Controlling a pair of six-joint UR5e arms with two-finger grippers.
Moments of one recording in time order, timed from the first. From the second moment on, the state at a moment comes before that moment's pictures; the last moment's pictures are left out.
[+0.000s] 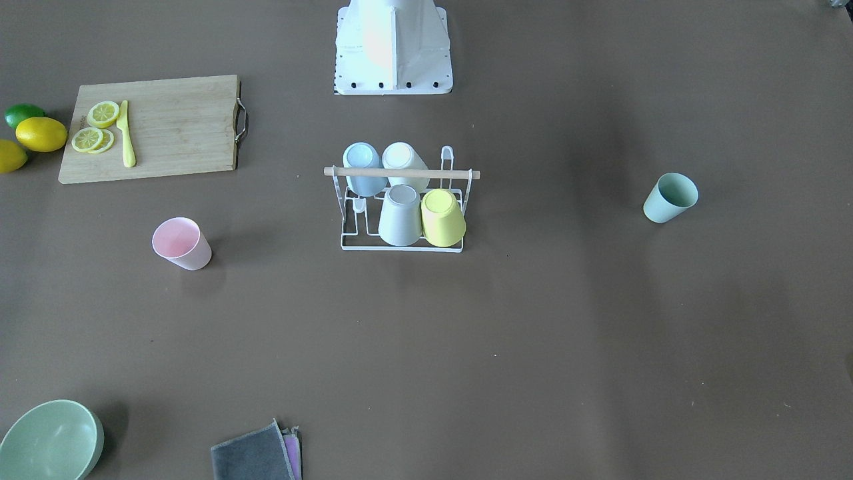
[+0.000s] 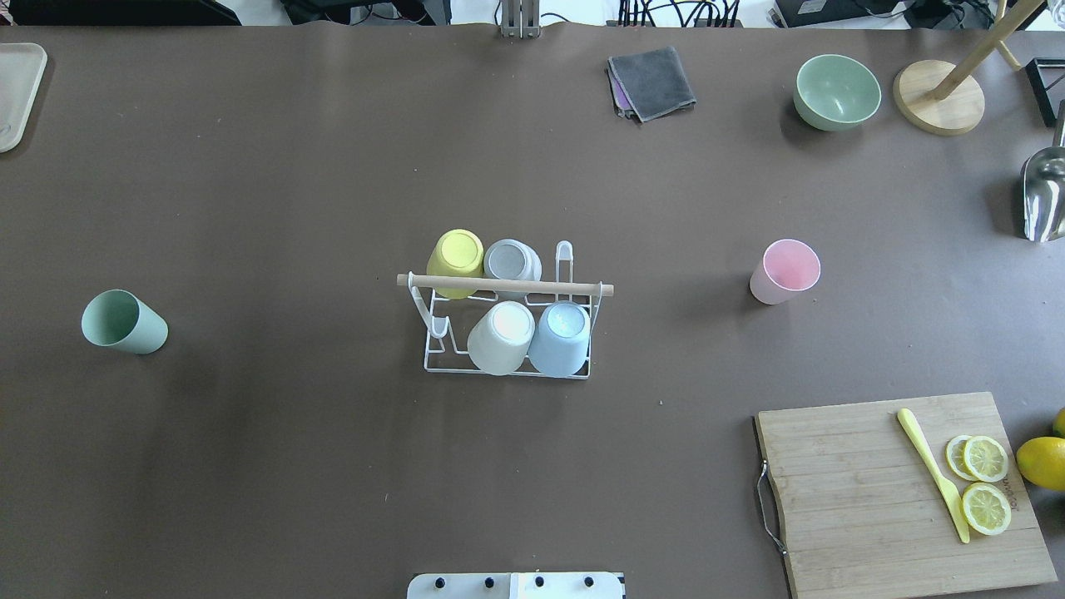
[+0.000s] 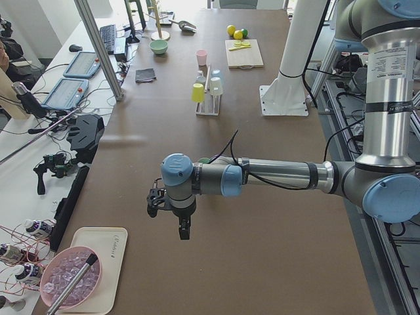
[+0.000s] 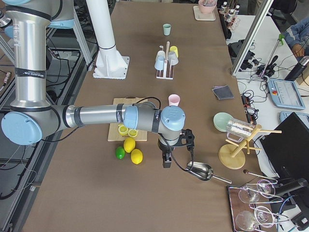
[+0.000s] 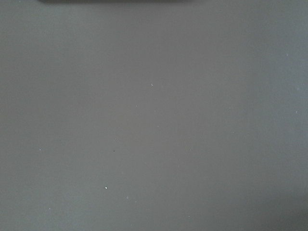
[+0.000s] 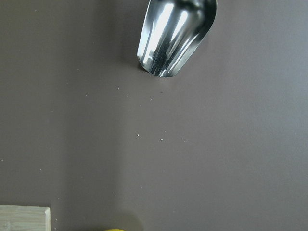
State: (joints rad) left arm -1.56 -1.52 -1.67 -1.55 -2.29 -0.09; right arm 1.62 -1.64 1.76 -1.78 2.32 -0.21
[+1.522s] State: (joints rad) left arm -1.56 -1.52 -1.65 -1.56 -2.29 -0.09; right arm 1.61 -1.64 1.81 -1.75 2.35 -0.21
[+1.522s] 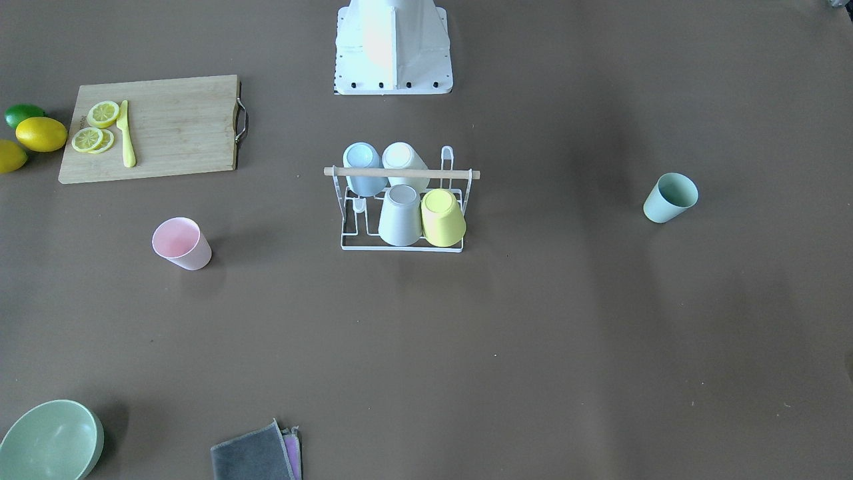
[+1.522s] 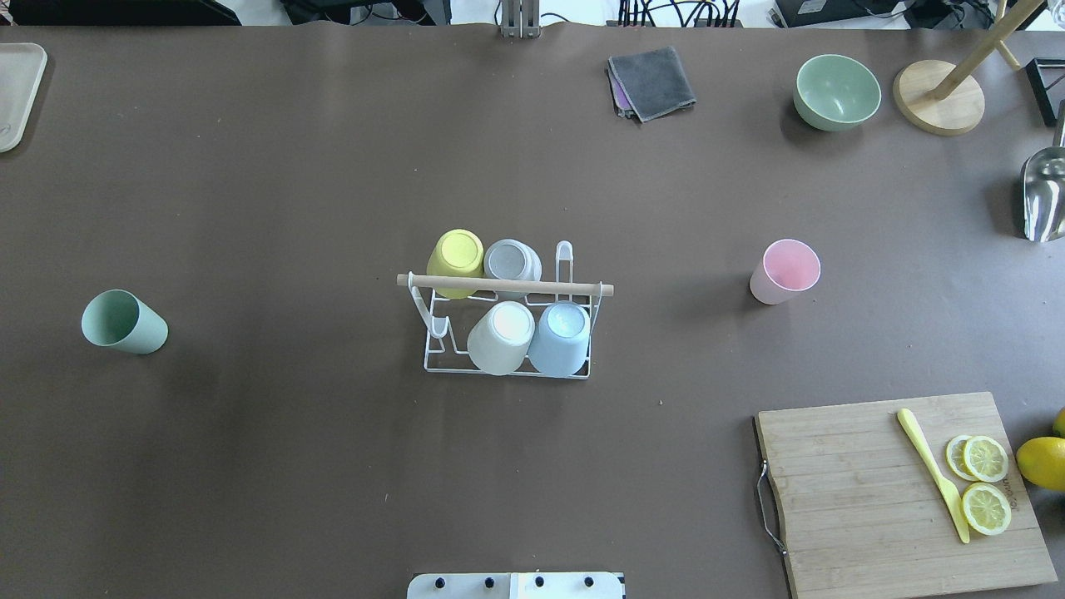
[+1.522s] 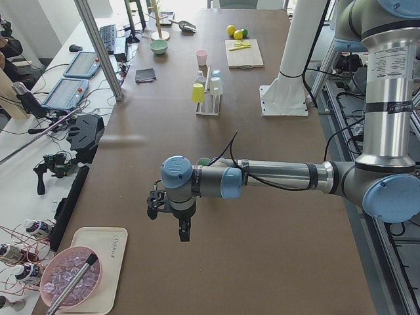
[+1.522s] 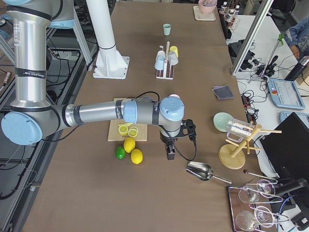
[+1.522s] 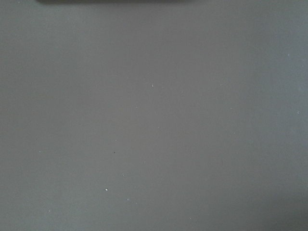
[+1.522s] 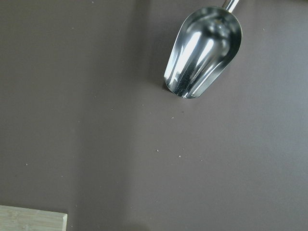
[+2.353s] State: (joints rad) left arm -1.56 -1.52 -1.65 -1.57 -2.29 -0.09; right arm 1.53 -1.55 1.88 -1.78 2.34 -0.21
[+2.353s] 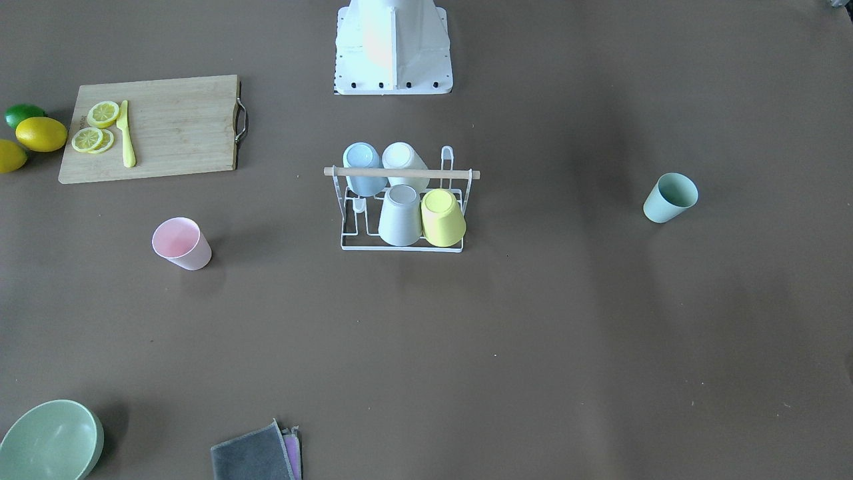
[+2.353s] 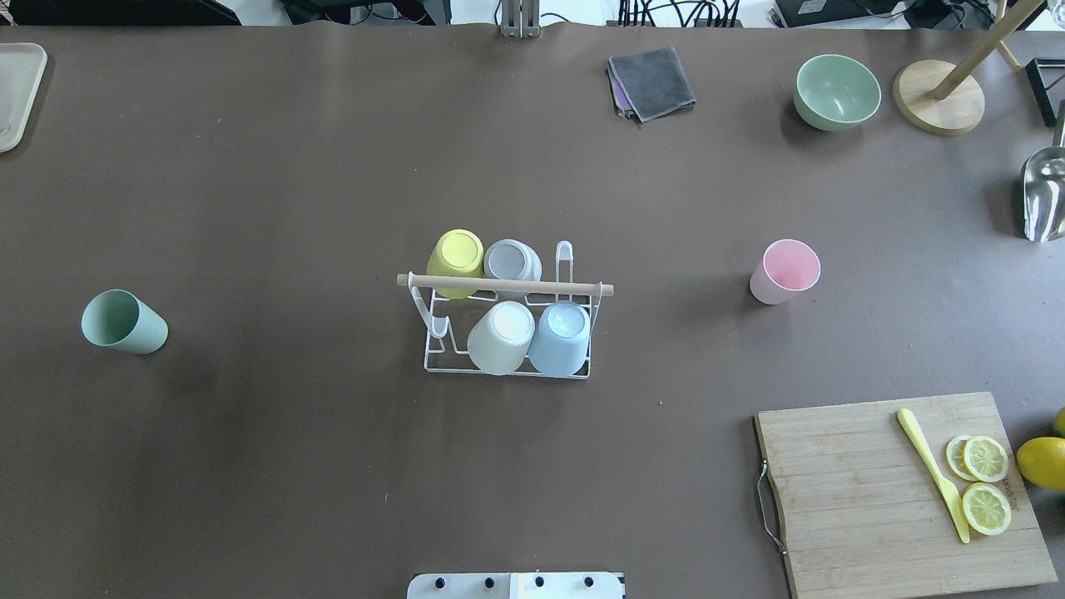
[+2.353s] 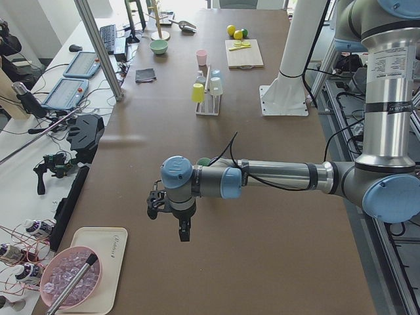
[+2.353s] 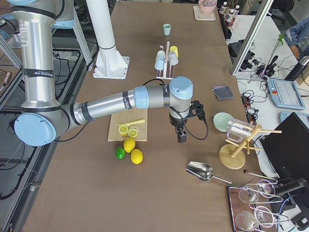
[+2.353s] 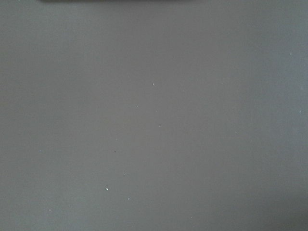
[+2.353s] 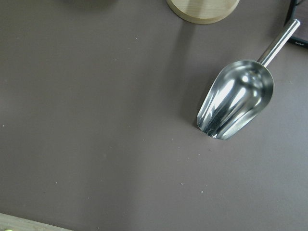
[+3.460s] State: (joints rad) left arm -1.56 -1.52 -1.65 -1.57 -2.29 -0.09; right arm 1.12 -1.21 1.91 -2.14 2.13 -0.21
